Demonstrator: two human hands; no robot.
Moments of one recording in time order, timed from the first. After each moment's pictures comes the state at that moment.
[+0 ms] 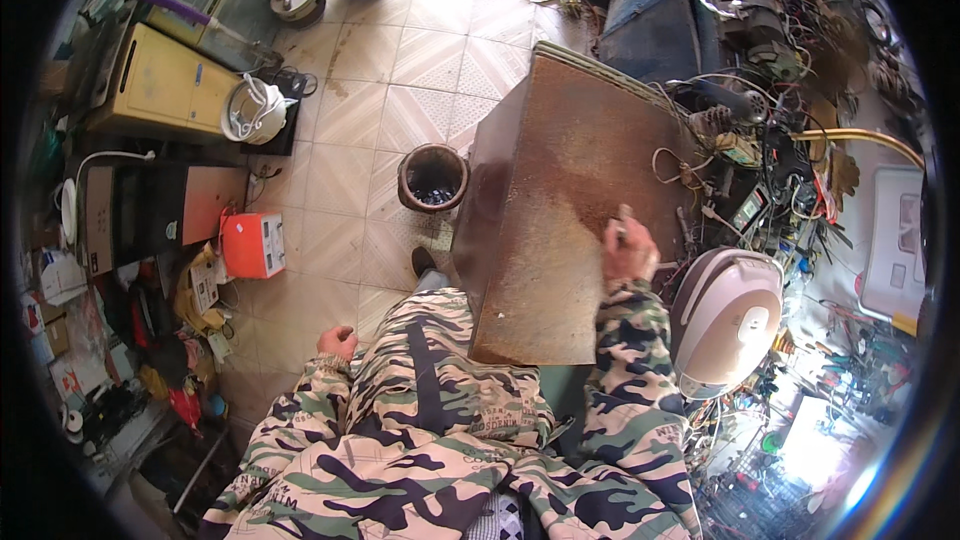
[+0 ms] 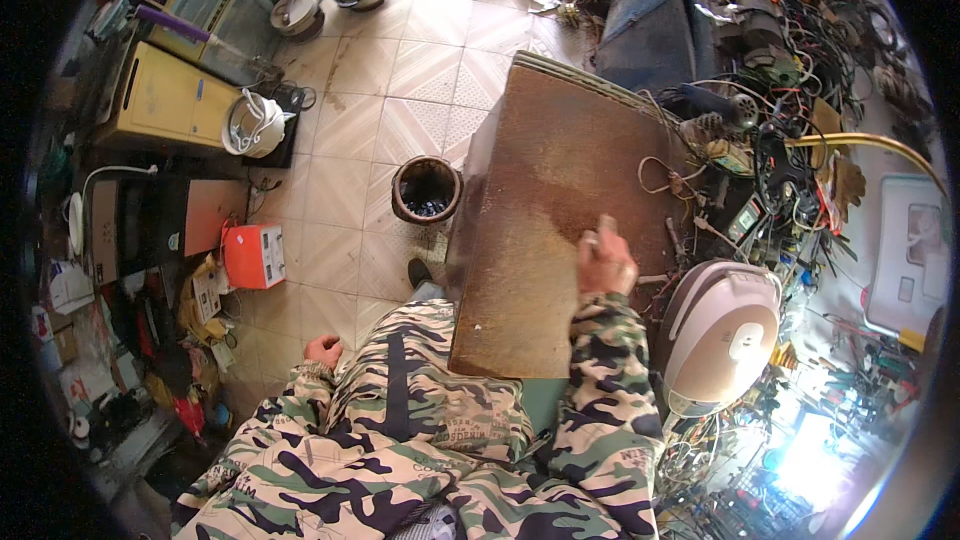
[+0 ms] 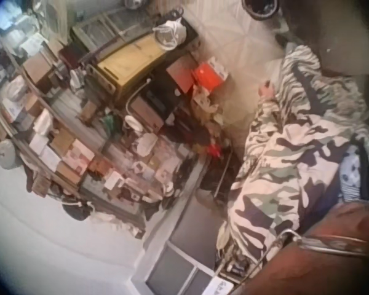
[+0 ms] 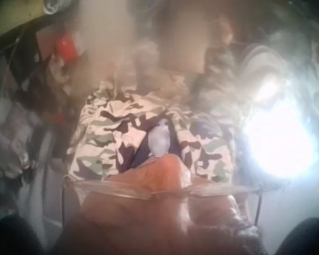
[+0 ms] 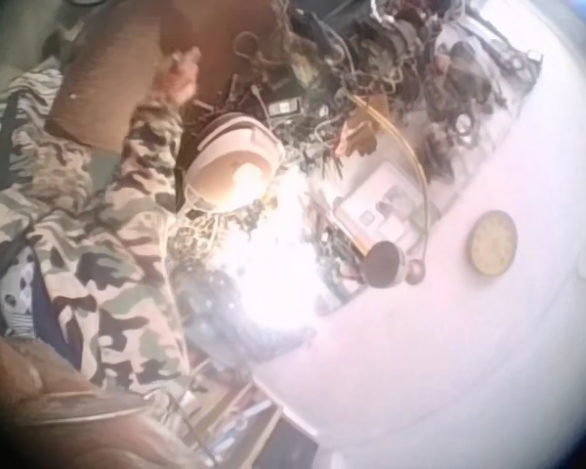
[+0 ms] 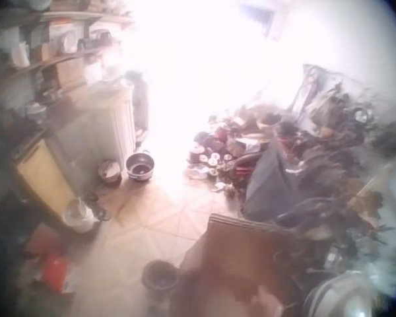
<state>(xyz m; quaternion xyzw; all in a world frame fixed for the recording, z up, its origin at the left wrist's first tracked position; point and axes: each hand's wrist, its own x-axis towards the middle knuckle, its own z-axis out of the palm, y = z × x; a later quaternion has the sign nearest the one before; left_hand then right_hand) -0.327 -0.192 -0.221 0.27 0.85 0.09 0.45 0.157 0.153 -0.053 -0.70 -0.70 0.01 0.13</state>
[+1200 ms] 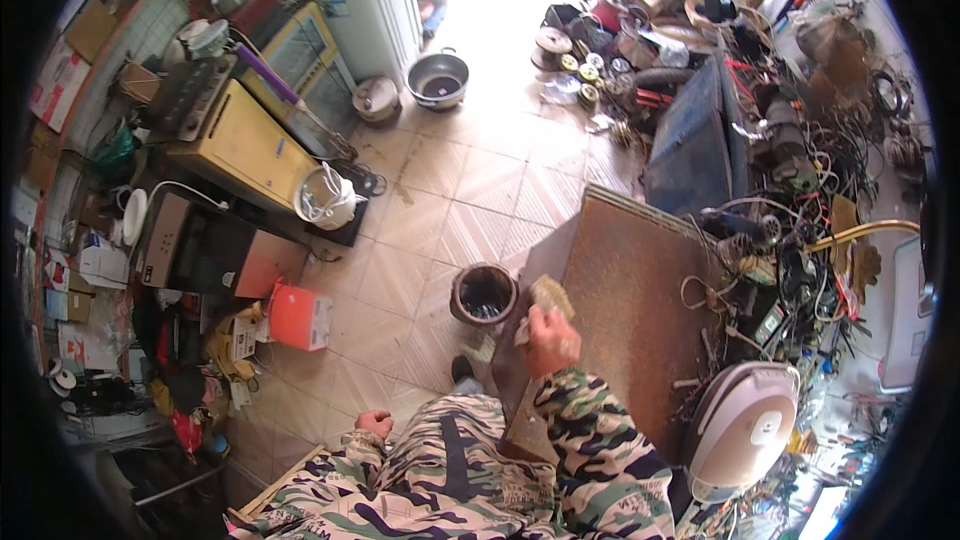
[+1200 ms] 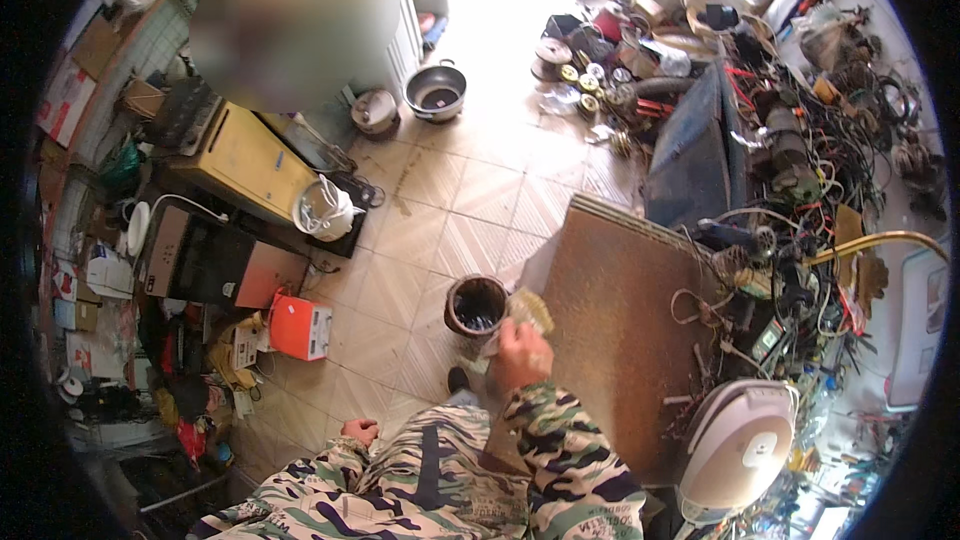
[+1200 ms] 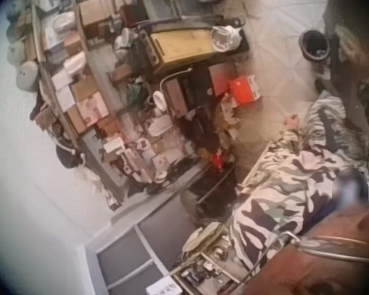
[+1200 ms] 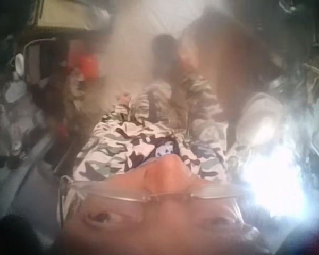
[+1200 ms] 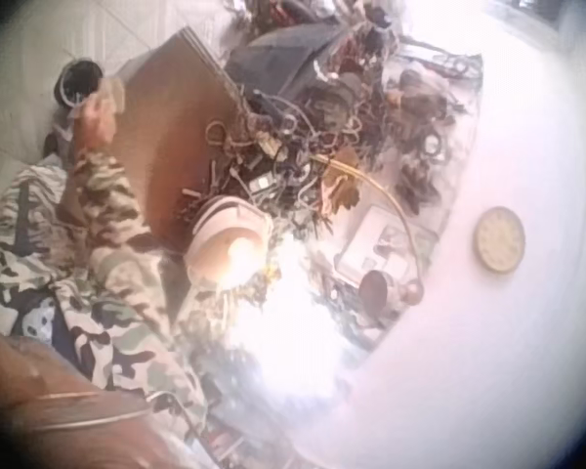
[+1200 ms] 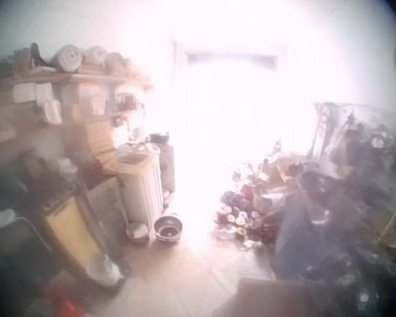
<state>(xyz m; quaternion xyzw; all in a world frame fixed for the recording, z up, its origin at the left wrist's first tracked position) -0.310 -0.192 -0.210 0.14 0.86 0.12 0.47 -0.036 0.161 -0.031 -0.53 -0.83 0.11 0.14</state>
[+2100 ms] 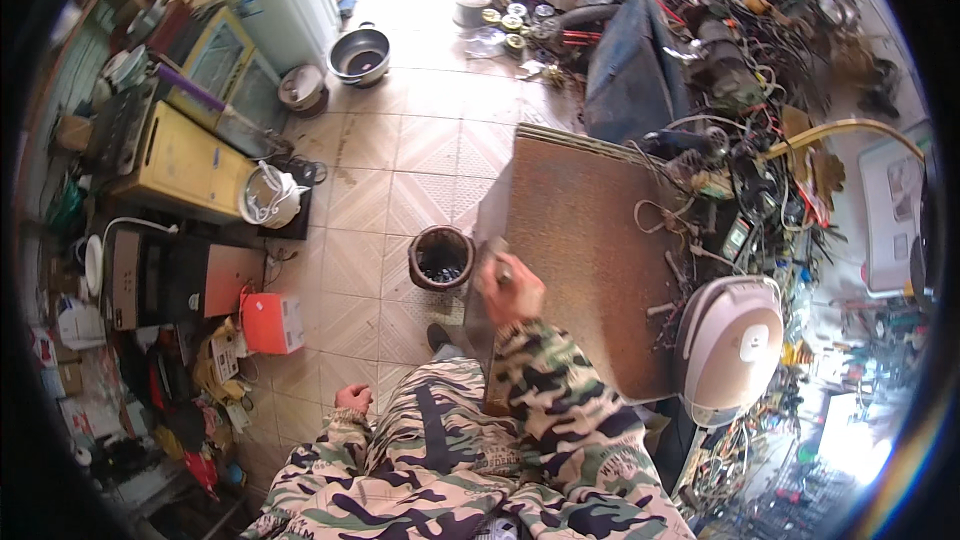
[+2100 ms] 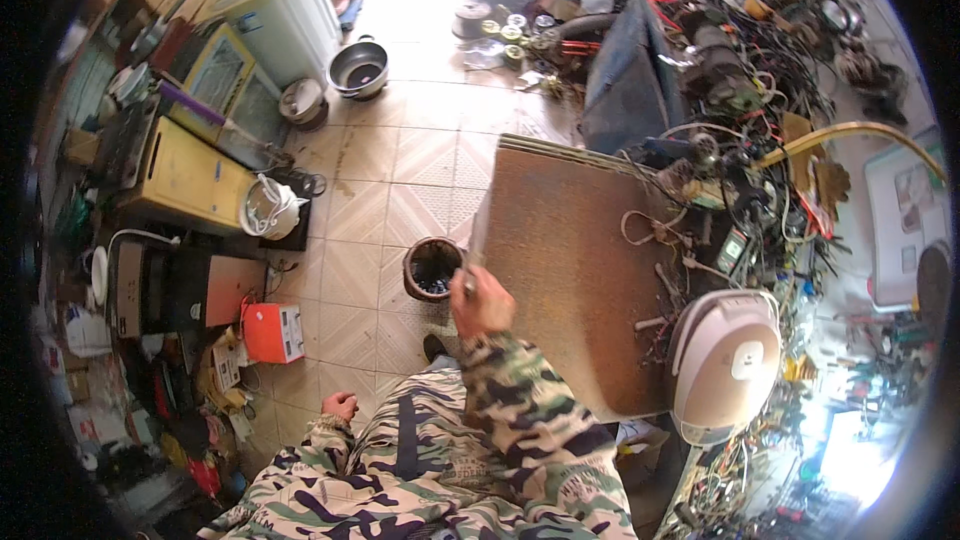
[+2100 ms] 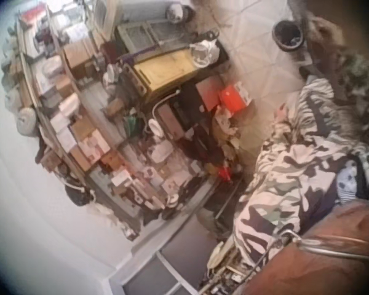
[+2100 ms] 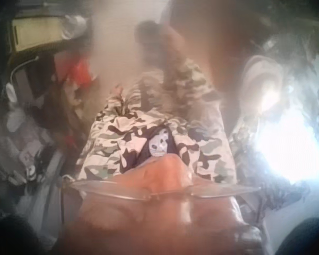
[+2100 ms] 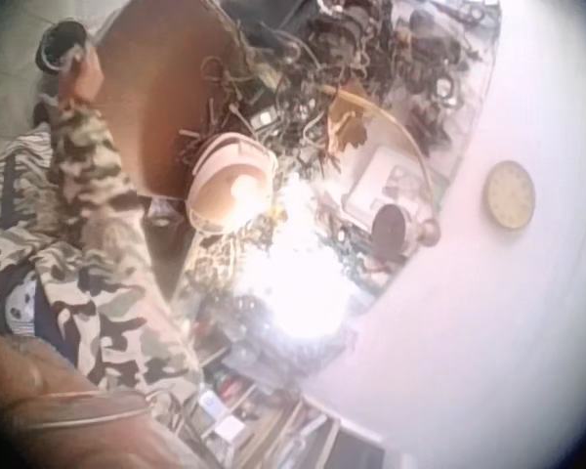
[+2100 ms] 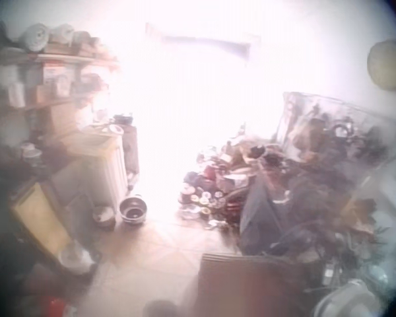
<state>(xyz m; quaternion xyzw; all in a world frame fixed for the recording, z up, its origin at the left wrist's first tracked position) -0.341 -0.174 -0.238 0.16 0.83 0.21 0.49 -0.038 0.154 -0.038 -0.64 -0.65 0.19 0.36</state>
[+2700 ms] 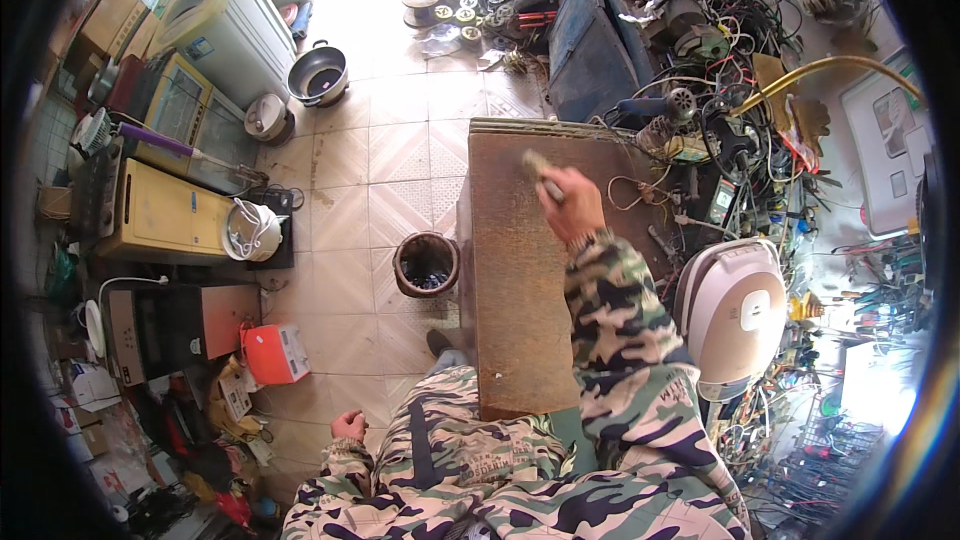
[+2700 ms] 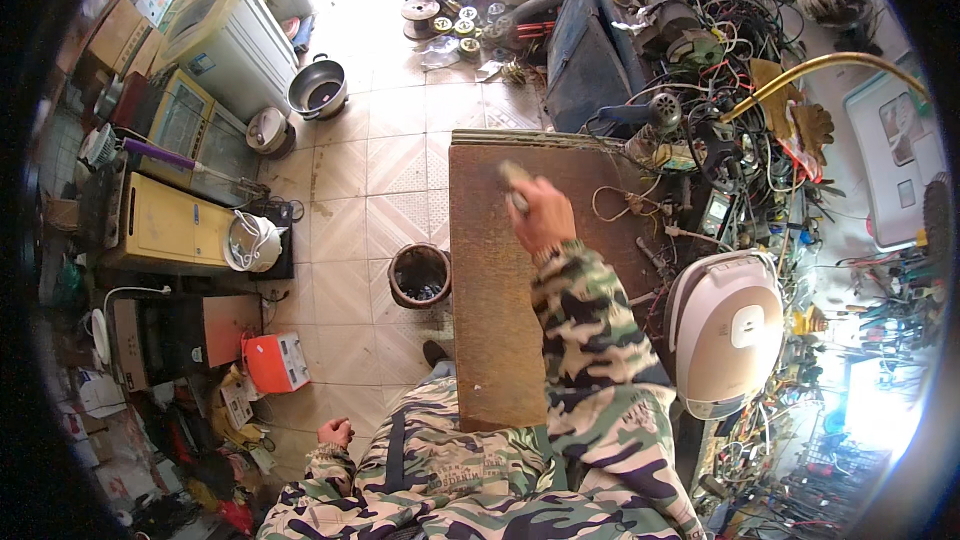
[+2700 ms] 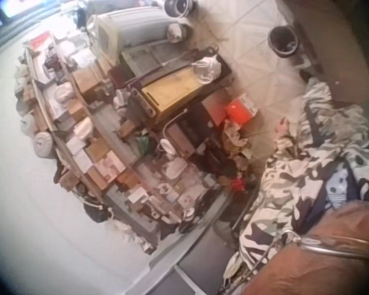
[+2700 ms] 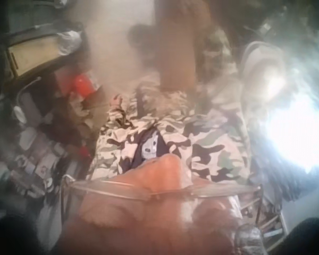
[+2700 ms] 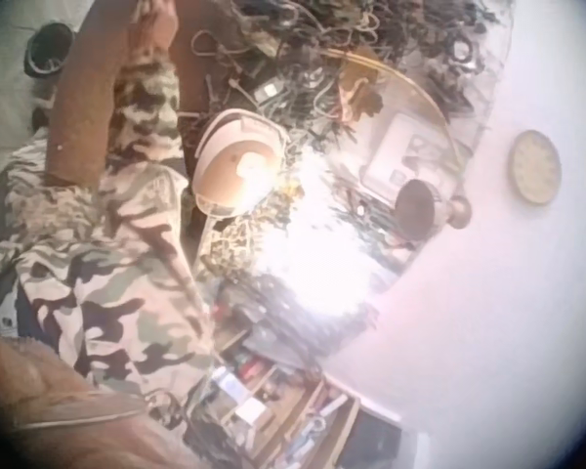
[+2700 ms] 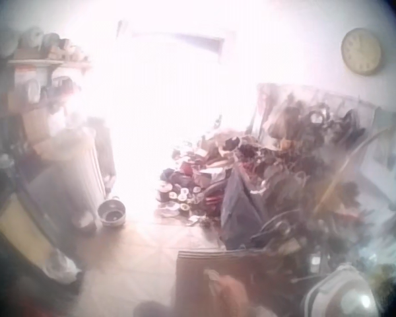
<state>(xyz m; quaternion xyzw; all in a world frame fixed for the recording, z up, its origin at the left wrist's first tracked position) -0.353 -0.196 -0.221 0.16 0.84 0.22 0.48 0.104 0.284 -0.006 -0.61 -0.74 0.14 0.27</state>
